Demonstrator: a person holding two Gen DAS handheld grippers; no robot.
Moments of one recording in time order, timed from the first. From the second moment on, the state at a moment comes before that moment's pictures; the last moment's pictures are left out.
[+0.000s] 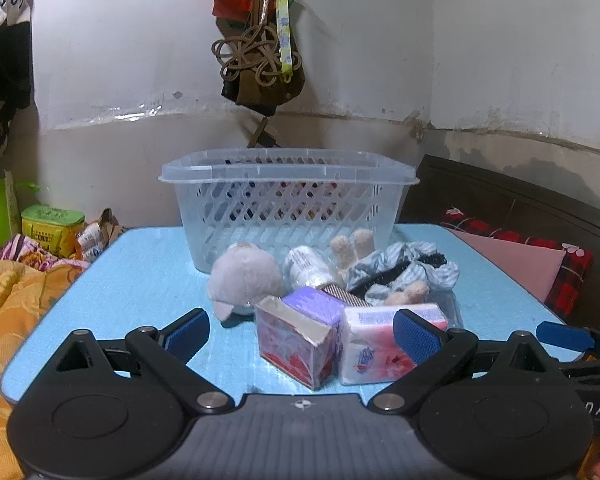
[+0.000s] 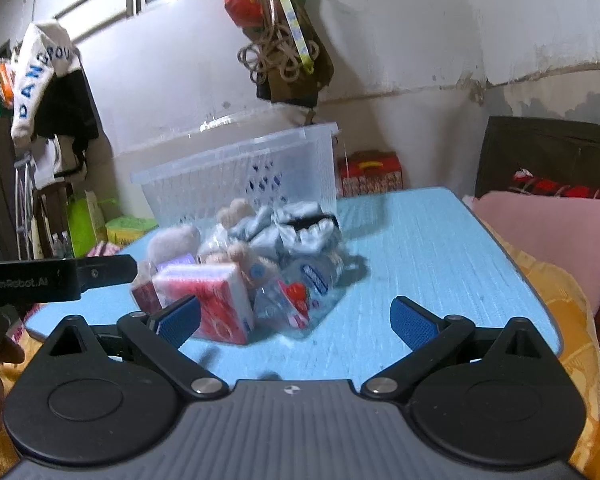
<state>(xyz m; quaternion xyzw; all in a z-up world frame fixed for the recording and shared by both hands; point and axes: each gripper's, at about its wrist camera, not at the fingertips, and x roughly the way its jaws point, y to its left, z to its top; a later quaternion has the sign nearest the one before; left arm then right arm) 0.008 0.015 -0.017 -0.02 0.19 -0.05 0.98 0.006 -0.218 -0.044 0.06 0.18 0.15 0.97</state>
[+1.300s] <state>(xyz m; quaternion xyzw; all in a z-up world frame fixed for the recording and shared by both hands) 0.227 0.110 0.052 0.03 0.28 0.04 0.96 0.035 -0.227 -0.054 0.08 0.18 0.14 0.97</state>
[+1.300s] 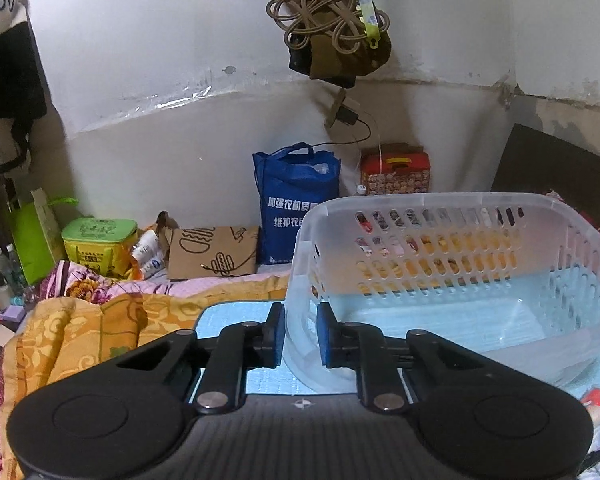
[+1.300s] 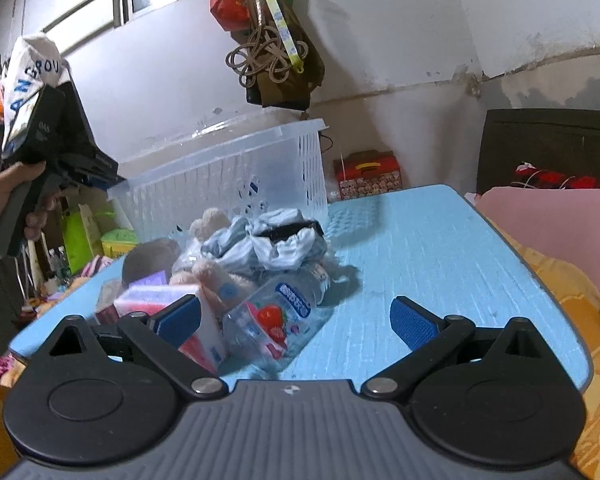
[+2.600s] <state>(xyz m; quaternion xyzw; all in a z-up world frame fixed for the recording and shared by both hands) 0.218 0.114 0.052 0.00 0.26 0.03 0.96 0.032 -0.226 -0.064 -0.01 0.16 0.08 0.98</state>
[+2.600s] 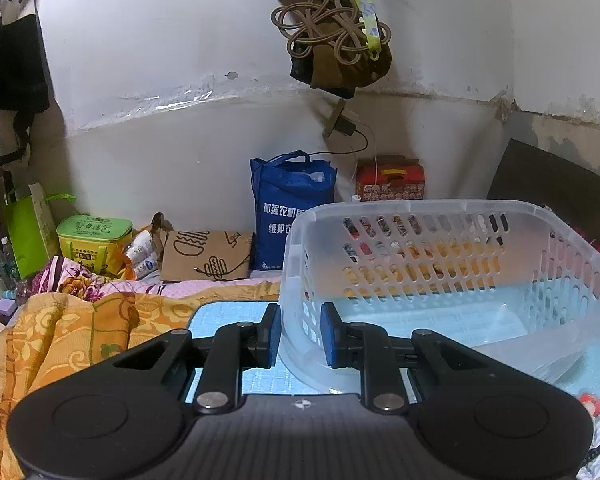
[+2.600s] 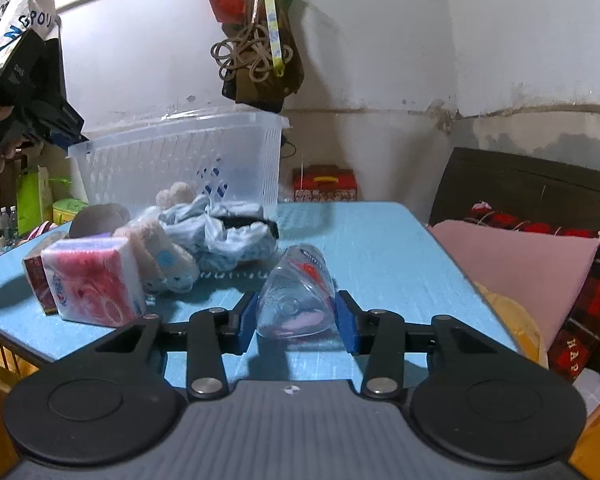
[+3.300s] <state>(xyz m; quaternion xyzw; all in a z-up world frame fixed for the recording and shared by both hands) 0.219 0.114 0.053 0.00 0.26 0.03 0.97 0.031 -0.230 -0.040 -0.02 0.12 0.06 0.99</state>
